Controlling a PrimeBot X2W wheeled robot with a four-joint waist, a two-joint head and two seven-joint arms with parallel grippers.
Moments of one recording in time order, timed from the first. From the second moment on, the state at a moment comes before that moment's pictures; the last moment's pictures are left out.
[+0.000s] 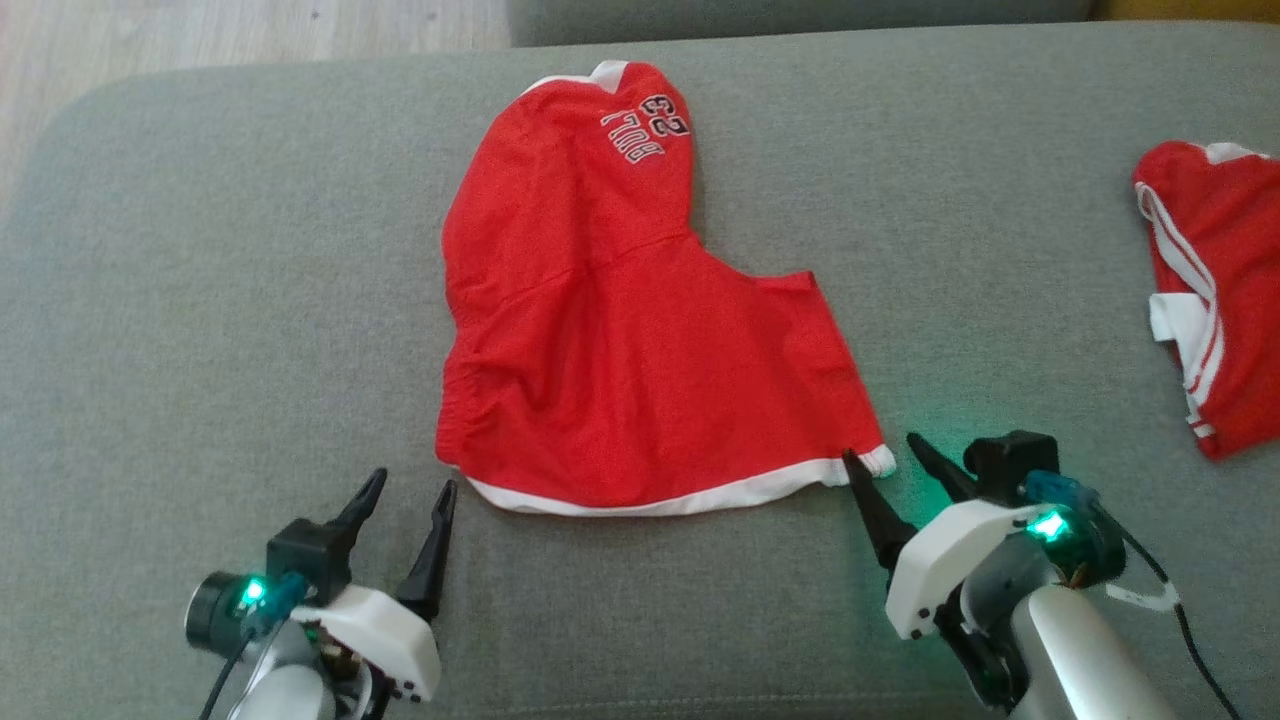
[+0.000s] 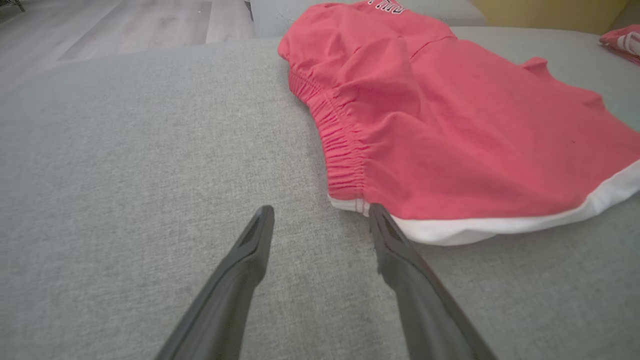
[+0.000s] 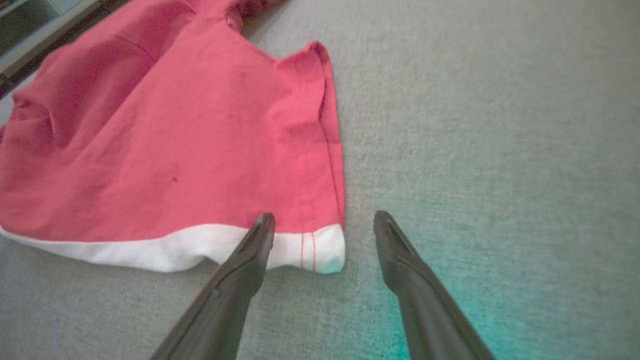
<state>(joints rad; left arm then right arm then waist) -0.08 0.11 -0.20 0.45 -0.09 -0.12 -0.25 -0.17 -0.07 0.21 0.42 0.21 0.13 0.10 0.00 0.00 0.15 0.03</state>
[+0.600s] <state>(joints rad) -0.20 0.19 -0.38 0.55 -0.19 -0.12 -0.22 -0.17 -0.10 0.22 0.32 0.21 0.13 0.34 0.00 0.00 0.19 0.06</state>
